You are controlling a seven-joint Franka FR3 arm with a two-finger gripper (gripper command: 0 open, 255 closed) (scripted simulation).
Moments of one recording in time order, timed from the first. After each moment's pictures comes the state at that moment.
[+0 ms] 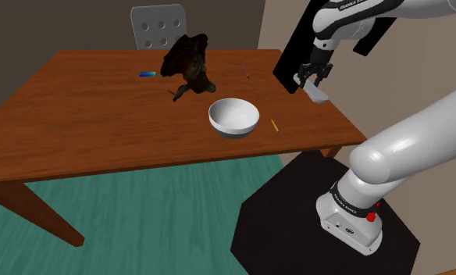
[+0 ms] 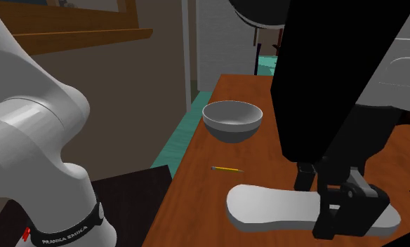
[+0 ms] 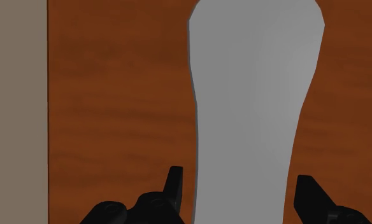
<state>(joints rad) -0.31 -0.29 -0.27 -2.38 -0.07 2.09 -0.08</state>
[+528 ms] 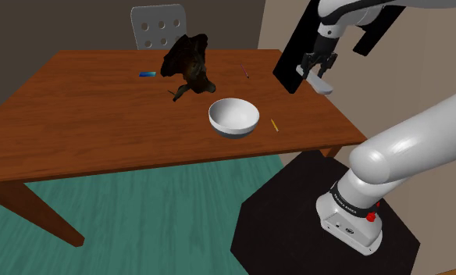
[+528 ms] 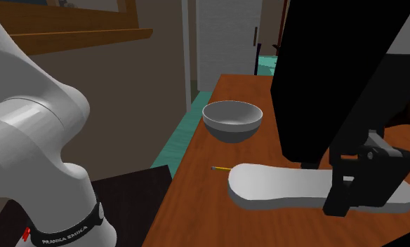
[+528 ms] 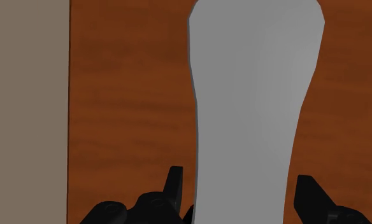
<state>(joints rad) -0.31 -0.32 -0.26 -2.30 -0.07 1.98 -0.08</state>
